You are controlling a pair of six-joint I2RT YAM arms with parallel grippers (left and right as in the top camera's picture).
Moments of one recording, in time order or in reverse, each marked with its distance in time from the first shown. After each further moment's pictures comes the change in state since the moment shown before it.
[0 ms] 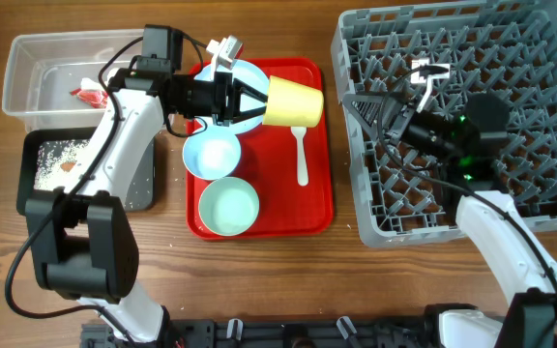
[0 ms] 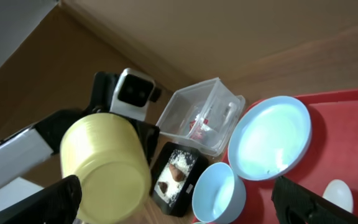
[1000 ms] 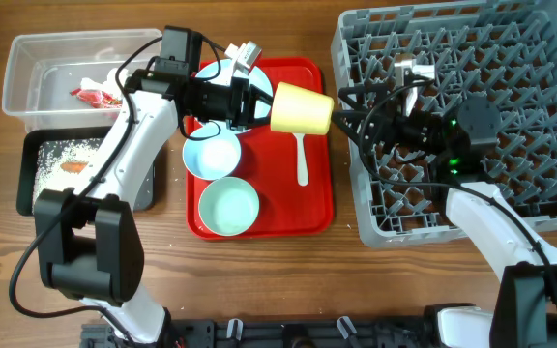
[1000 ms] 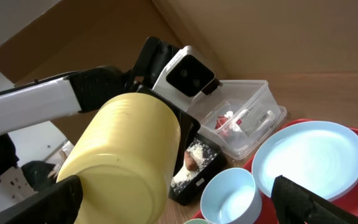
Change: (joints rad) left arm -0.072 -0.004 0.000 0.001 -0.005 -0.004; right arm 0.042 0.088 0.000 0.294 -0.172 -0.063
